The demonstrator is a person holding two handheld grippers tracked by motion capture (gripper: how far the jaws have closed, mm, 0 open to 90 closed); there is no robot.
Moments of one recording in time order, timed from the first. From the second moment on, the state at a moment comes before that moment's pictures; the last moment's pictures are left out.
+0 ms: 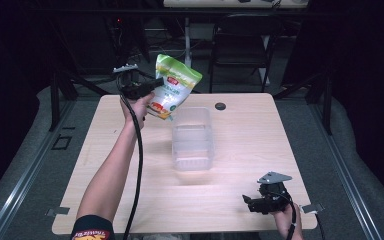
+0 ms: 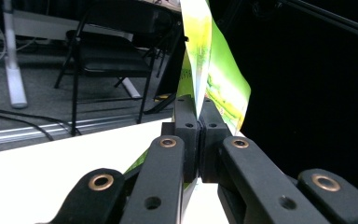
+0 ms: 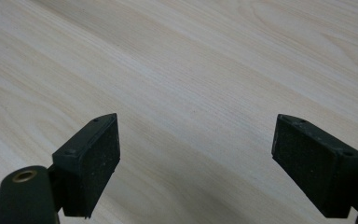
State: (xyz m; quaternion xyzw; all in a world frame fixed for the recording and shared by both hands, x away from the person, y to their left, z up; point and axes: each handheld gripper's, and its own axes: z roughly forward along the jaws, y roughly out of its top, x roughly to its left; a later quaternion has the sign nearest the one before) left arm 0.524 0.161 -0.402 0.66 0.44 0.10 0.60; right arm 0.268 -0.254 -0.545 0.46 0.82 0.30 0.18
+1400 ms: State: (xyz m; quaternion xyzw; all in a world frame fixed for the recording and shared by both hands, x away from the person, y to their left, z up) left arm 0.548 0.091 -0.467 0.67 0.45 0.01 0.59; right arm 0.267 -0.253 -0.544 0.45 0.82 0.29 0.18
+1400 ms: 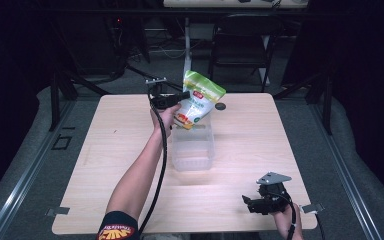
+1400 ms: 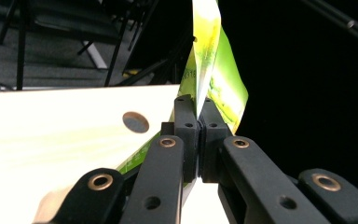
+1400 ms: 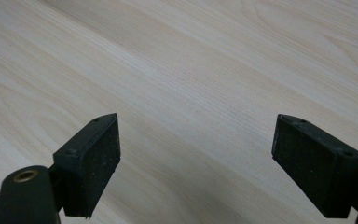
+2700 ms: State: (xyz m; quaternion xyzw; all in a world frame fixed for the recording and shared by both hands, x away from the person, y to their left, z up) left arm 0.558 0.054 -0.458 0.84 0.38 0.13 0.37; right arm 0.268 -0.252 -0.545 0.45 0.82 0.30 0.18
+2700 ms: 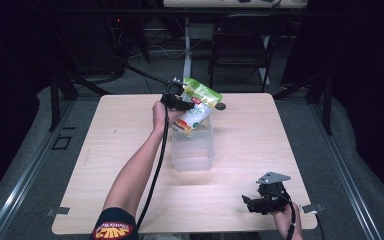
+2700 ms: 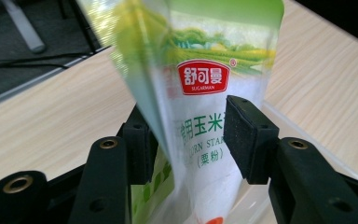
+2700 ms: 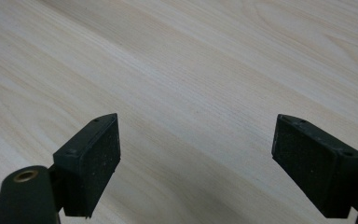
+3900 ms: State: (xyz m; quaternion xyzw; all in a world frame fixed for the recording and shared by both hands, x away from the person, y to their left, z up) left arm 0.542 0.075 -0.480 0.72 0.44 0.04 0.54; right arm 0.268 -0.251 -0.544 0.45 0.83 0.29 0.18
